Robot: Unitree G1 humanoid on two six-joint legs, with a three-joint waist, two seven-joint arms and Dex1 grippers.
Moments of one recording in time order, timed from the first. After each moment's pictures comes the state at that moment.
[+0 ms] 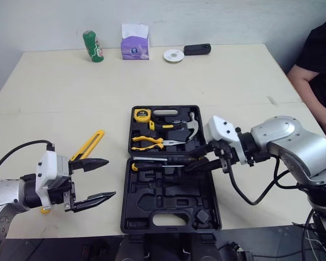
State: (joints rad) left arm 0.25 0.86 0.47 -0.53 -0.70 0.40 -1.07; right arm -0.73 -0.89 0.32 -0.40 0.51 0.85 1.24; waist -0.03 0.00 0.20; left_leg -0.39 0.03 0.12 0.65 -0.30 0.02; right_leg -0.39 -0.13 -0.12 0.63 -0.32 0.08
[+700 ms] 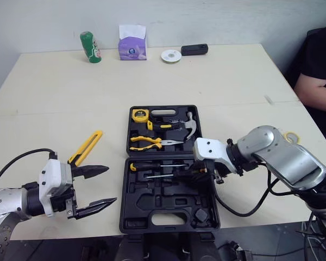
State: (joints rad) left arm 0.31 0.84 0.46 -0.54 -0.66 0.38 -1.05; right arm -0.74 -0.89 0.50 -0.38 0.28 0.83 1.22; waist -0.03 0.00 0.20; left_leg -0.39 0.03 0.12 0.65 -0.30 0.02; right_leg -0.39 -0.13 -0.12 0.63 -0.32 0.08
